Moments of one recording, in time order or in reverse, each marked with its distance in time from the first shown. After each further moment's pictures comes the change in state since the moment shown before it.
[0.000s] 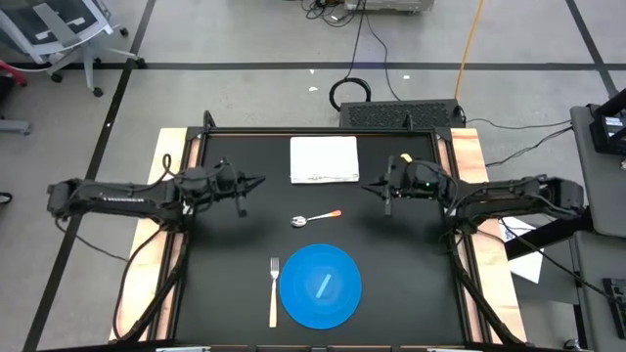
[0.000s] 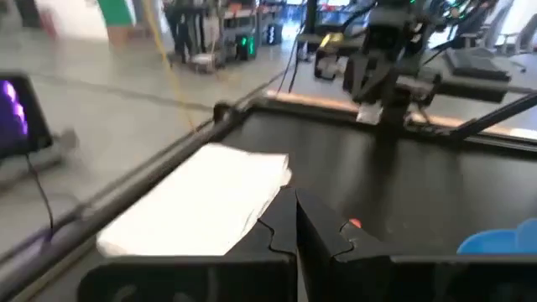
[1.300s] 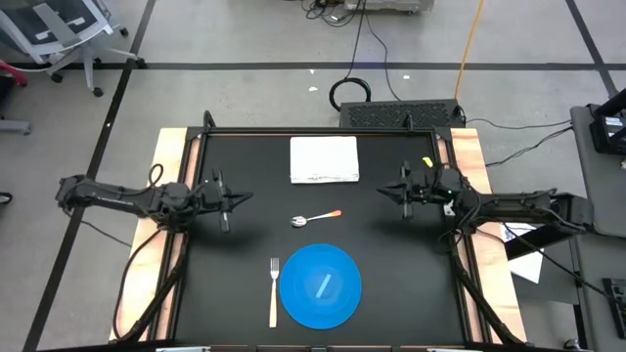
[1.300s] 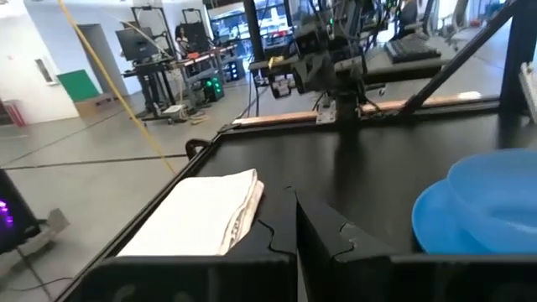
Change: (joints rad) left arm -0.259 -0.297 -0.130 -0.088 -0.128 0.229; right arm -0.063 -0.230 -0.216 0.221 -0.128 0.264
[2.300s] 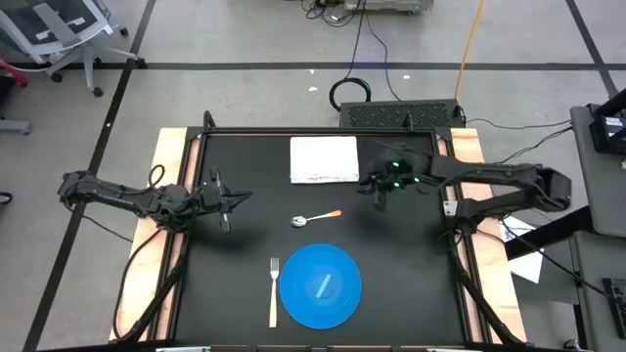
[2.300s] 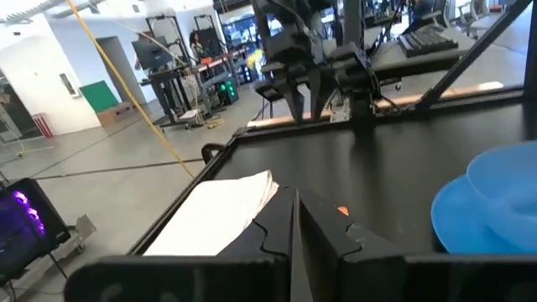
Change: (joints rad) left arm -0.053 0.002 0.000 0.014 -0.095 0.060; right arm 0.041 0.407 0.708 -1.103 0.080 -0.098
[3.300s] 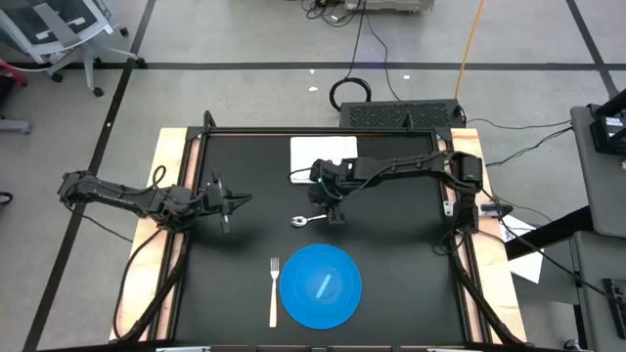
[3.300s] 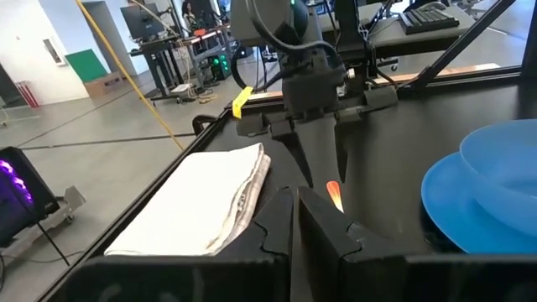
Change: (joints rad) left arm 0.001 0.002 0.000 -0.088 0.002 -0.081; right arm 0.171 0.731 0.635 -0.241 0.003 -0.374
